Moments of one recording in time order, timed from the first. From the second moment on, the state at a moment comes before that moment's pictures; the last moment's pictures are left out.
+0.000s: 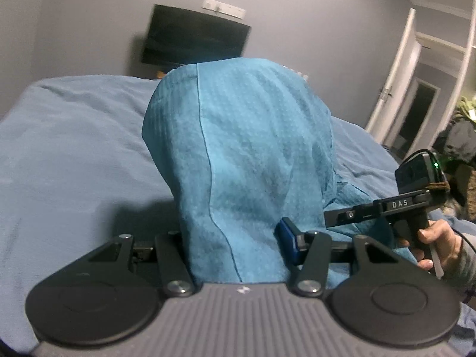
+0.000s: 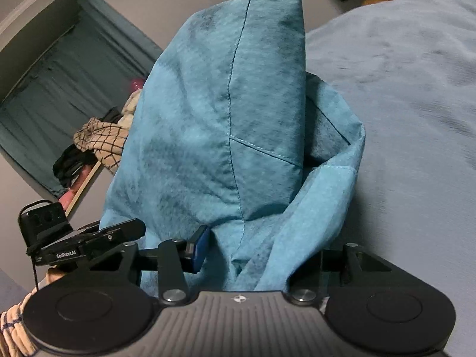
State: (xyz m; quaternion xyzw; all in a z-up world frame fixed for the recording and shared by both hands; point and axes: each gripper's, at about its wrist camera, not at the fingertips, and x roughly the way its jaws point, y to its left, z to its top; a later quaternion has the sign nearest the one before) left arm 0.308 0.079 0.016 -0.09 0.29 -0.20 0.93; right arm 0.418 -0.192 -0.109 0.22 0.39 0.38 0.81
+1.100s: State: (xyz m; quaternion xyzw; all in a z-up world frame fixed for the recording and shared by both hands) left arm 0.194 0.096 0.023 -0.03 0.35 -0.06 0.93; right arm 0.309 -0.211 -0.030 0.09 0.36 0.27 0.89
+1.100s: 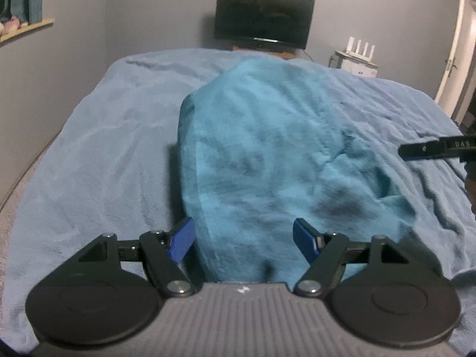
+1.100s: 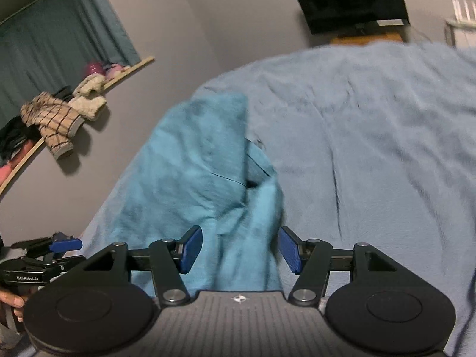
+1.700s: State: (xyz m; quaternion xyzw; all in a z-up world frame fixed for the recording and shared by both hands) left arm 0.189 0.016 -0.061 0.10 0.45 -0.07 0.89; right arm 0.211 -0.136 -0.083 -0.14 0.38 0.27 0.87
